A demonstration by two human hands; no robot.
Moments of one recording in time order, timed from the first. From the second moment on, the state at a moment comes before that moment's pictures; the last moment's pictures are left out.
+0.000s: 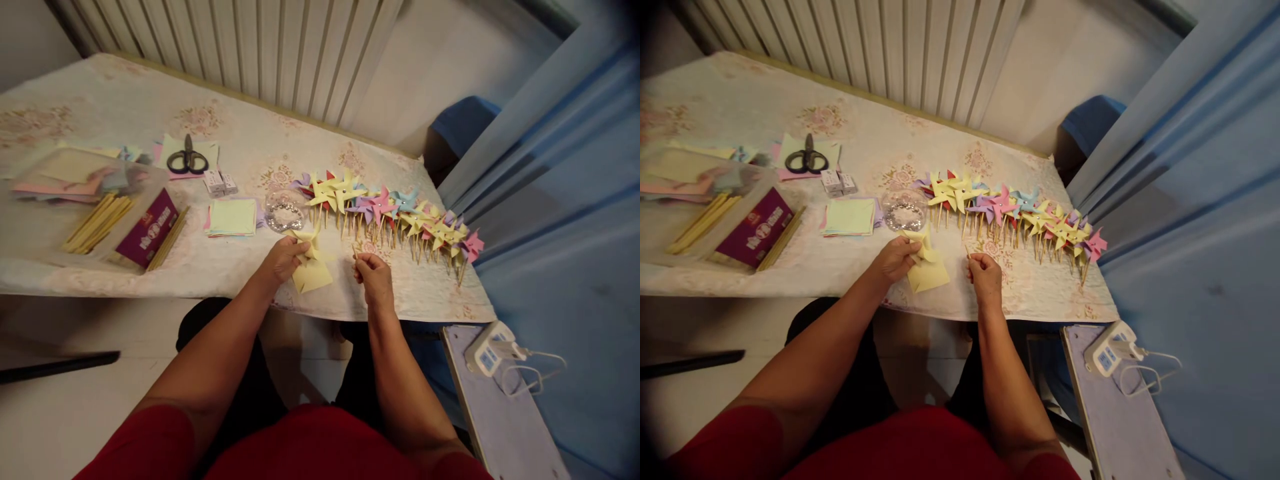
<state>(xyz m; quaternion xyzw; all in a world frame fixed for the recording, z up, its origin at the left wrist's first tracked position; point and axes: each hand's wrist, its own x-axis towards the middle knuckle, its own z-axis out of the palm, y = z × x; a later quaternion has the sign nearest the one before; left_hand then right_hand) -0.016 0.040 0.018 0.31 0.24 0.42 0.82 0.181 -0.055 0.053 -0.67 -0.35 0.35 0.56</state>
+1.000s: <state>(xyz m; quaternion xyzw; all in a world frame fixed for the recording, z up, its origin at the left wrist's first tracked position) -0.128 -0.058 0.014 0.30 0.31 0.50 0.75 0.150 -0.172 0.215 -0.42 -0.38 0.28 0.78</state>
